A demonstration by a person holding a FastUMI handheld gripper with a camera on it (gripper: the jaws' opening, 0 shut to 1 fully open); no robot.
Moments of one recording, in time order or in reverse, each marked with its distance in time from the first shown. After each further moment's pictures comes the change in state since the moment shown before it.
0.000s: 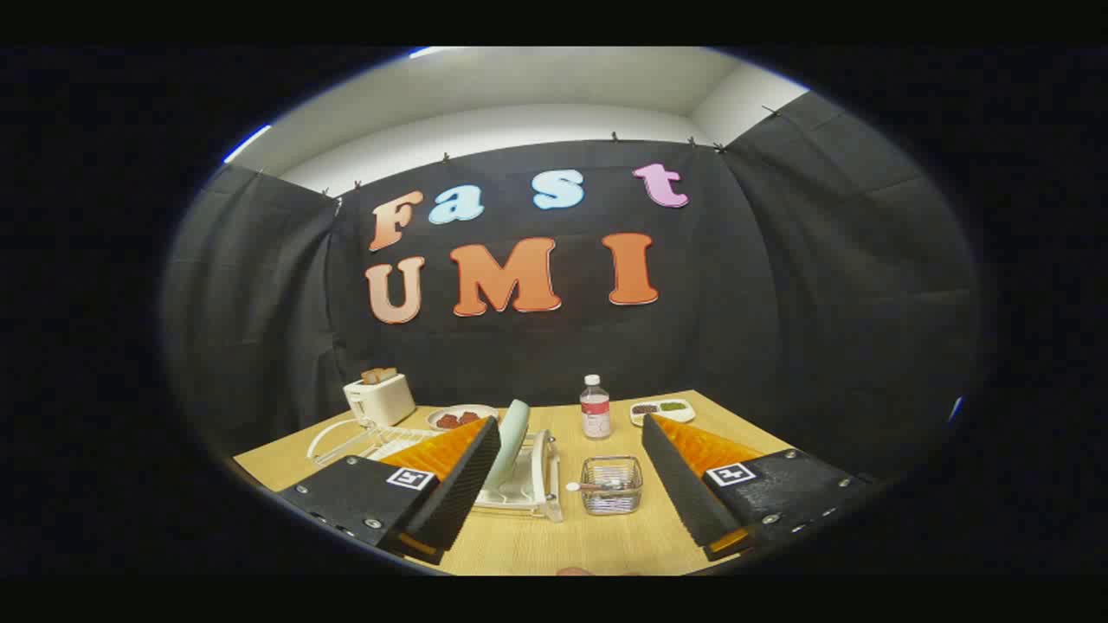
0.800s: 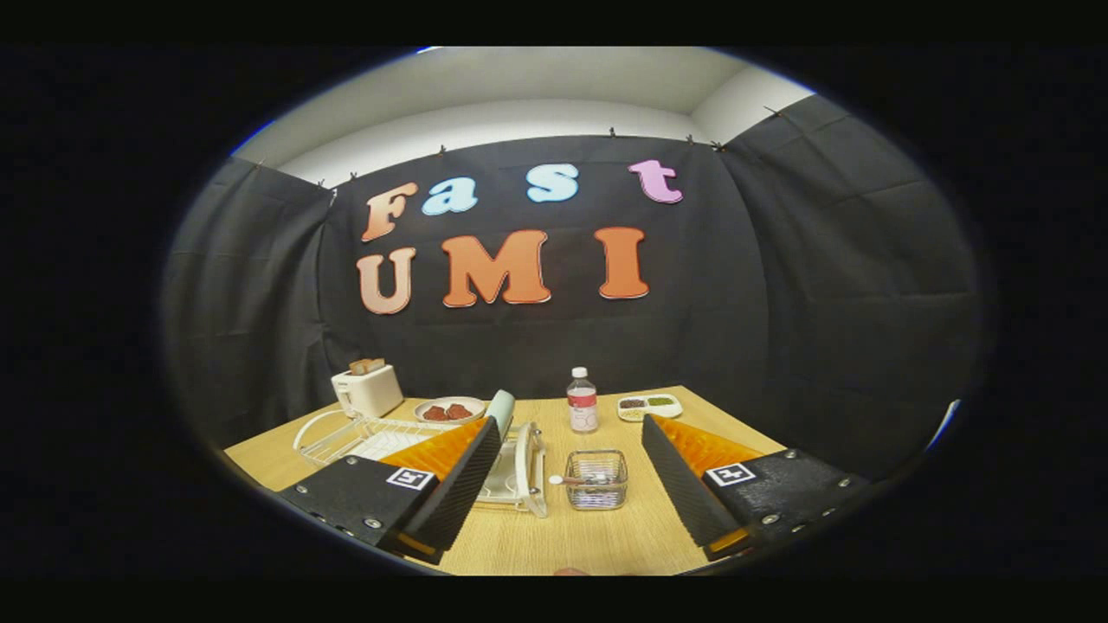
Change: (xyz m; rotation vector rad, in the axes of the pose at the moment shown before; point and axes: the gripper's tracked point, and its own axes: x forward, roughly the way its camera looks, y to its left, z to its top) arm 0.000 -0.010 -0.012 -0.009 0.034 -0.026
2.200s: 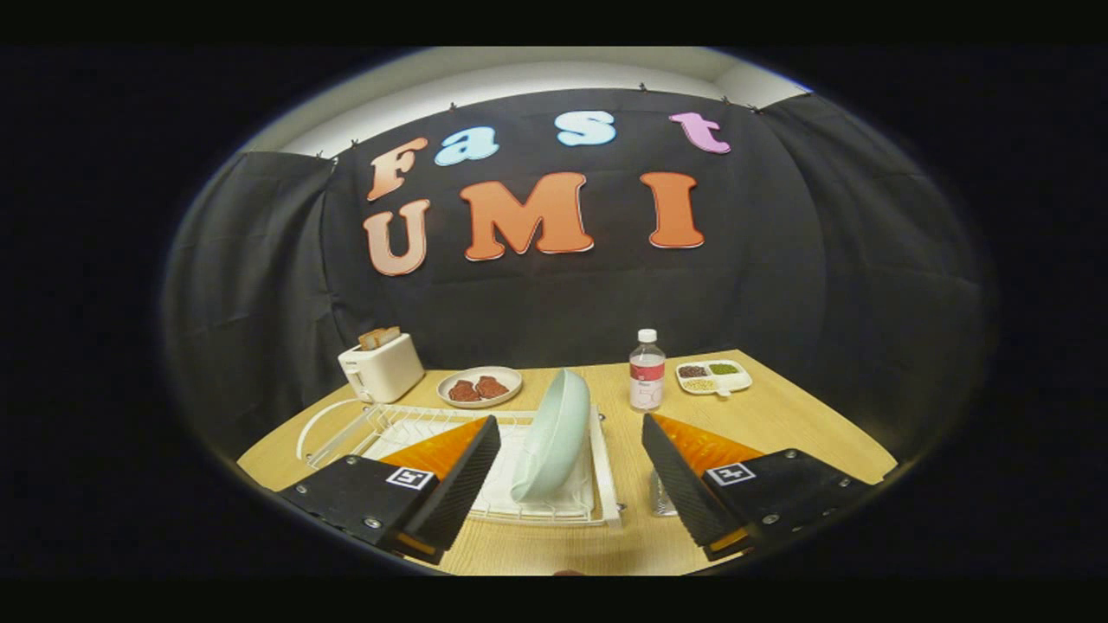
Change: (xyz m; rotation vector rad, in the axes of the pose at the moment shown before) arm 0.108 0.093 -0.049 -0.010 0.215 0.068
